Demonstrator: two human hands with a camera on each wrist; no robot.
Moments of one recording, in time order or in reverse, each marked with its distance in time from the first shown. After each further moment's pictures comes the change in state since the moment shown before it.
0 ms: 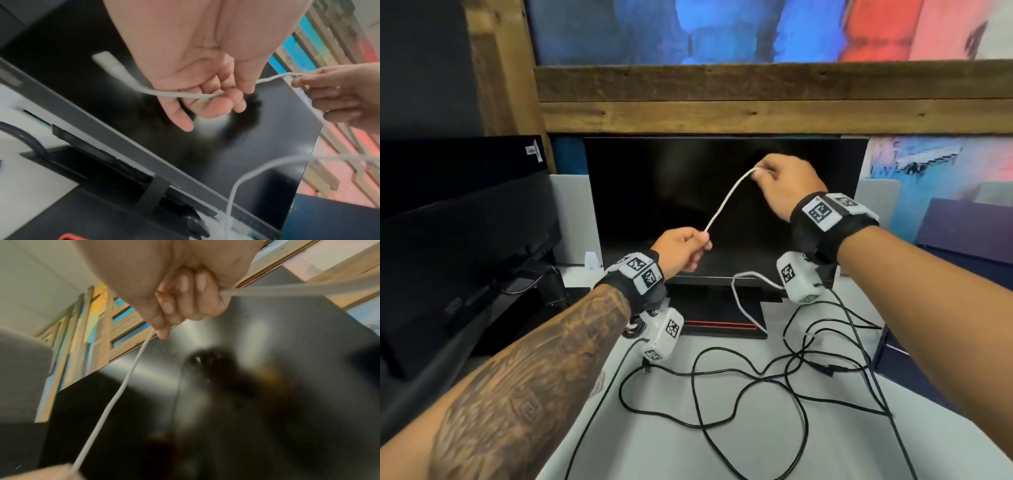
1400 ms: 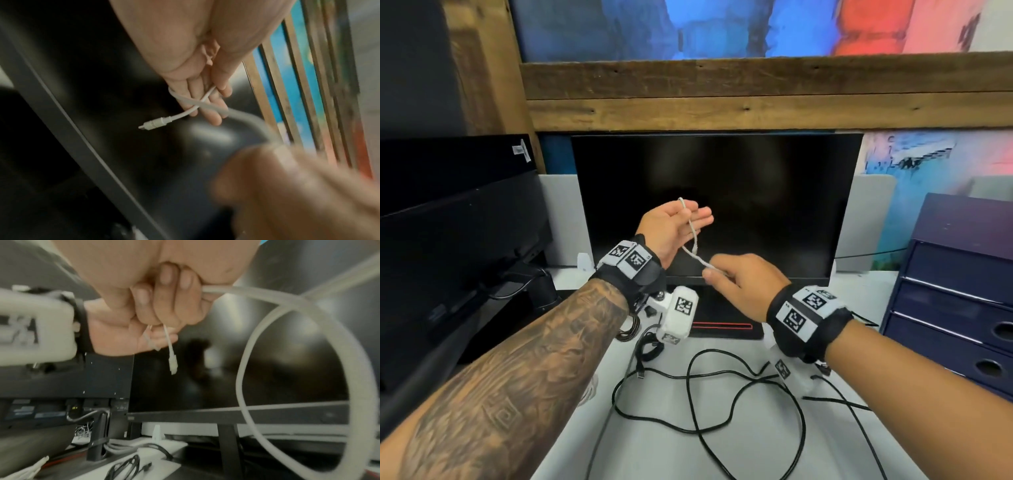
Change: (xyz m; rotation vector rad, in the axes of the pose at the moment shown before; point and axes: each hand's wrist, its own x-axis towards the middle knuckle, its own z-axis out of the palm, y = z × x) left_hand 0.006 0.025 0.002 -0.510 0.088 0.049; right_hand -0.114 0.003 0.058 0.032 -0.371 -0.305
